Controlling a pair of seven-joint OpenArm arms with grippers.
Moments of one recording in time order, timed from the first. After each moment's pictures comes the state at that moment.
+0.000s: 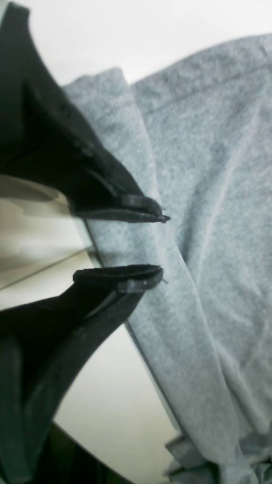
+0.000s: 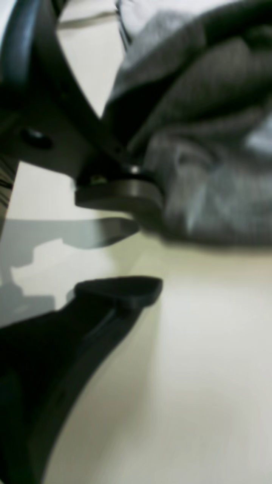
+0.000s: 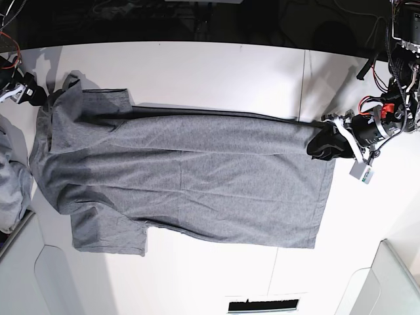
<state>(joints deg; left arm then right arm) 3.6 -30.4 -3.1 76.2 -43.0 -37.9 33.9 -6.9 24.3 35.5 59.9 48.0 35.2 -58.3</state>
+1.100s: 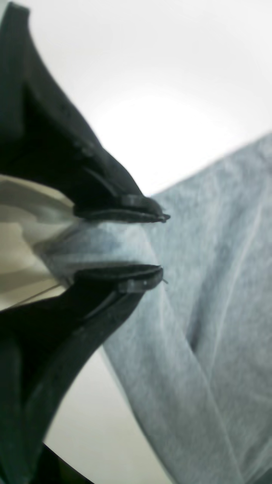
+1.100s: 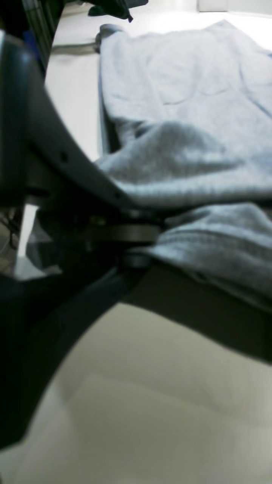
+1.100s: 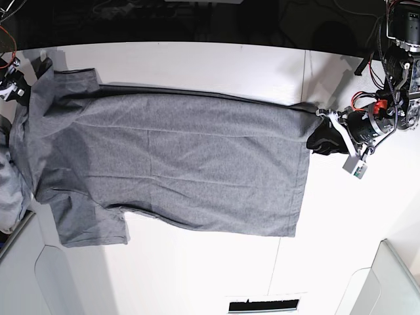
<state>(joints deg) 3.4 -28.6 -3.1 74.7 -34.6 -37.9 31.8 -8.4 21.2 44.0 67.9 52.2 35.2 -65.9</state>
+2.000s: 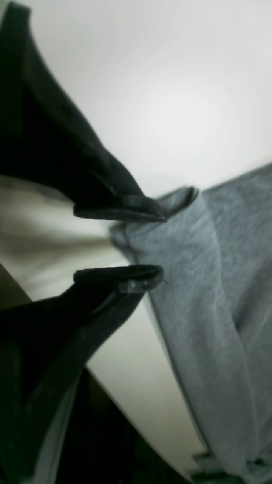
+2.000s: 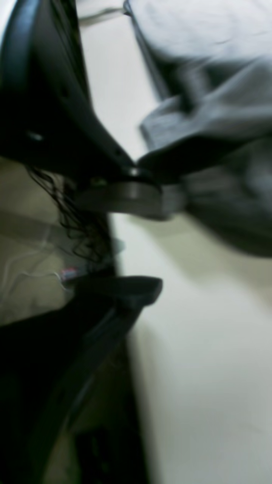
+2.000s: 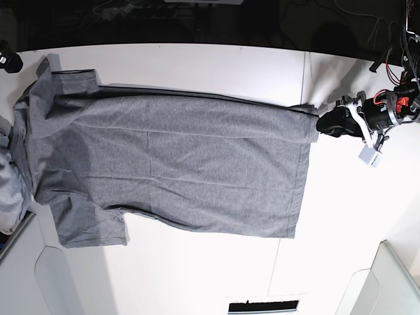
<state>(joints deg) 7.6 -35.0 -3.2 75.2 -57.7 -37.9 45.9 -19.8 26.5 47.7 68.1 56.7 35.2 -70.7</state>
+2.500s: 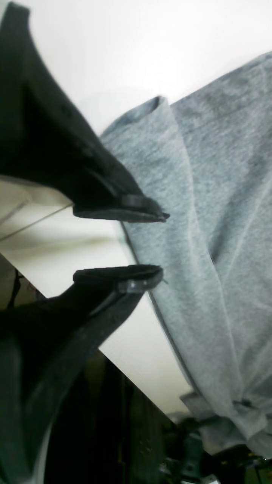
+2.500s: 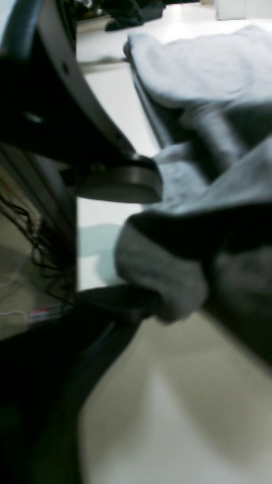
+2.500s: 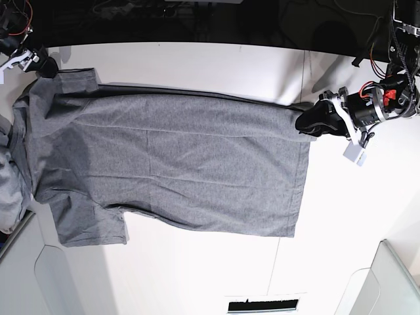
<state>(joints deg) 9.8 -30.8 -3.1 81.7 -57.7 -37.9 46.3 -19.8 17.6 41.6 68.5 54.9 36.3 -60.2</state>
